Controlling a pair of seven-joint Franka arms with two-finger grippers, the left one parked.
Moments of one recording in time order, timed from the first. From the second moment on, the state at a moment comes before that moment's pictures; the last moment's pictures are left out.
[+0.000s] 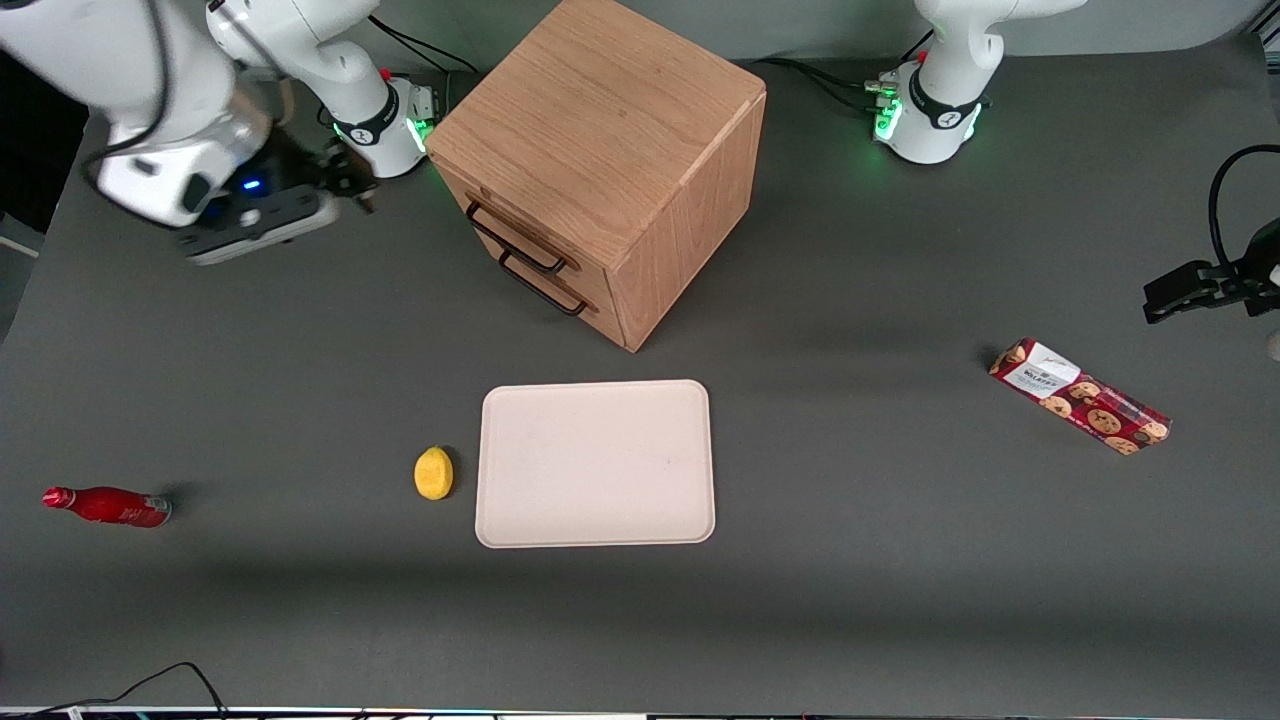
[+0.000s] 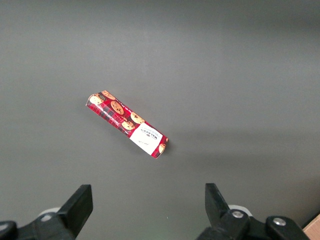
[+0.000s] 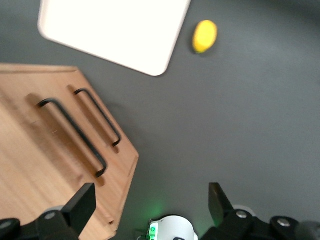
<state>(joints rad) 0.60 -0.03 -0.16 -1.58 0.02 1.42 0.05</state>
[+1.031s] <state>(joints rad) 0.67 0.12 -0.30 -1.62 0.35 1.42 -0.13</state>
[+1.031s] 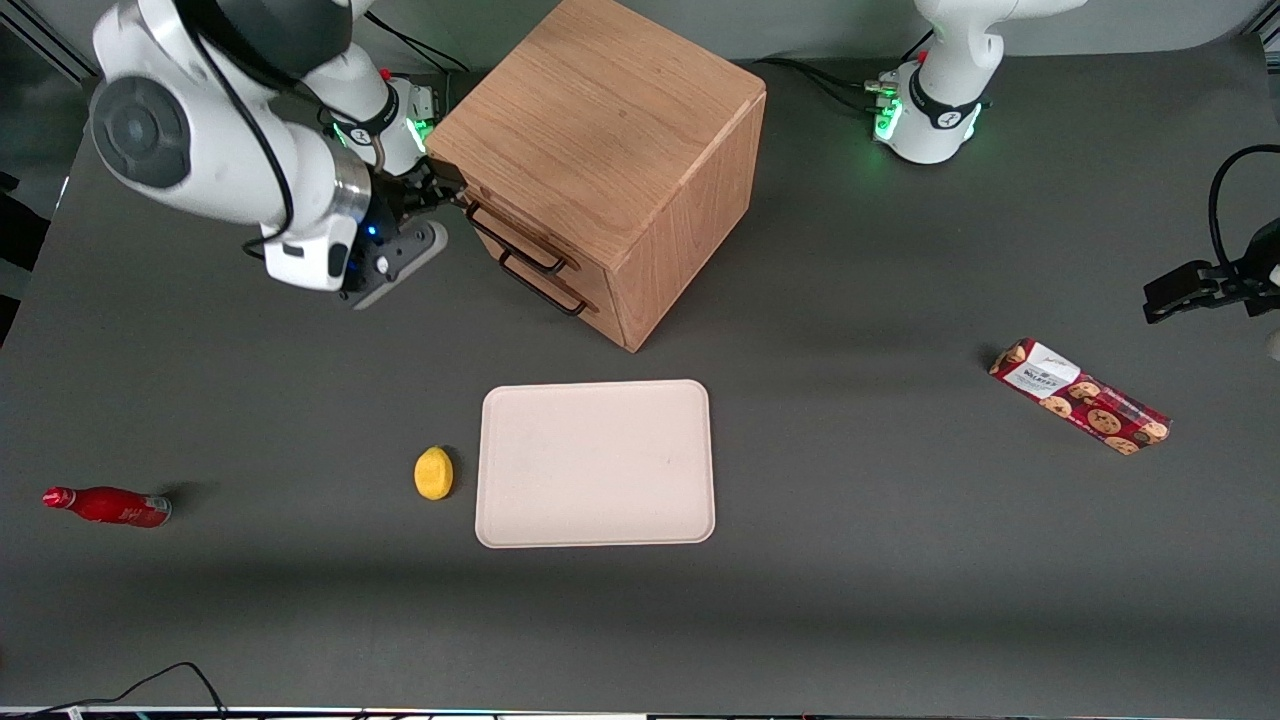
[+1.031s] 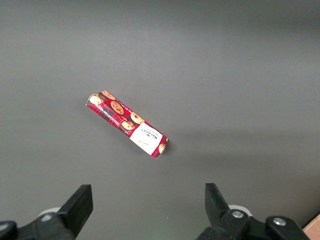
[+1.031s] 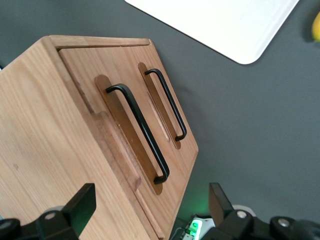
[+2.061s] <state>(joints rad) 0.68 0.21 -0.27 -1.79 0.43 1.59 -0.26</state>
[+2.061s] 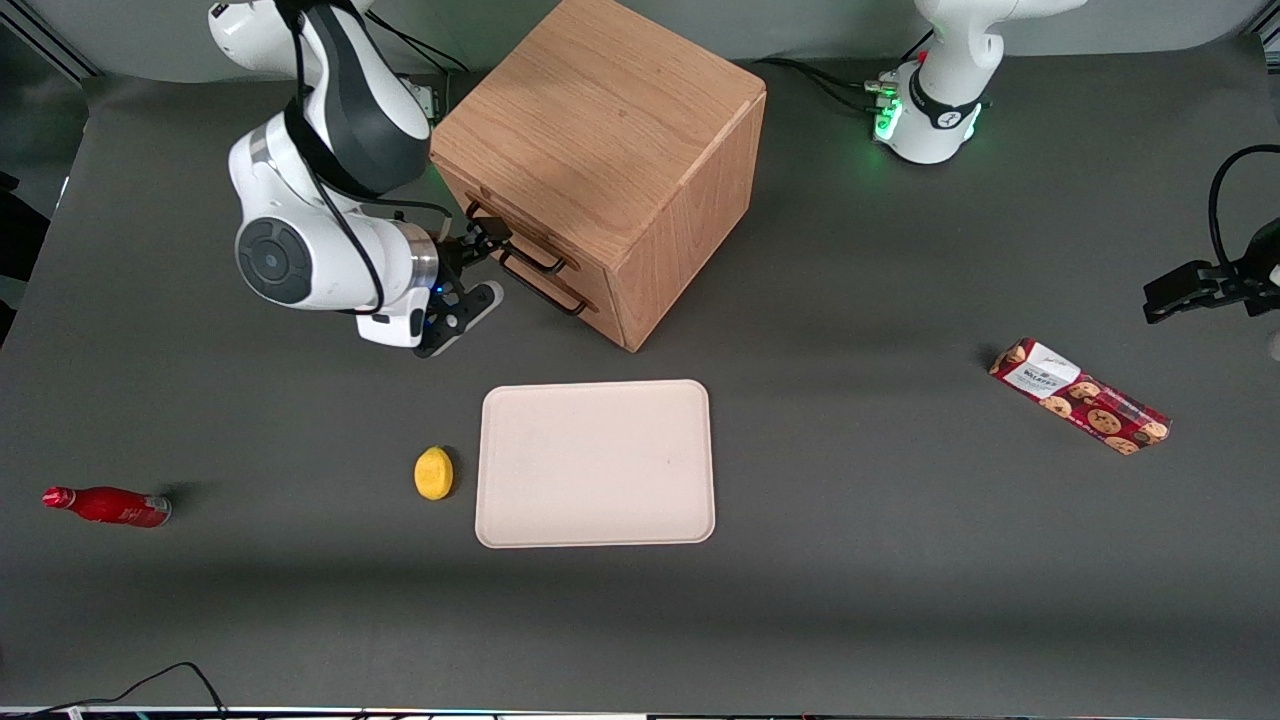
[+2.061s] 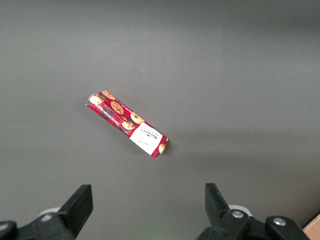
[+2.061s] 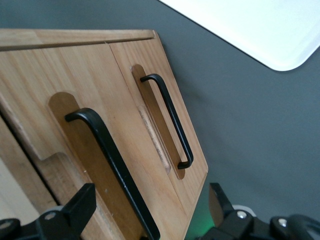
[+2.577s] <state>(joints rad) 0.68 0.23 -0.26 -1.82 0.43 1.61 -0.27</state>
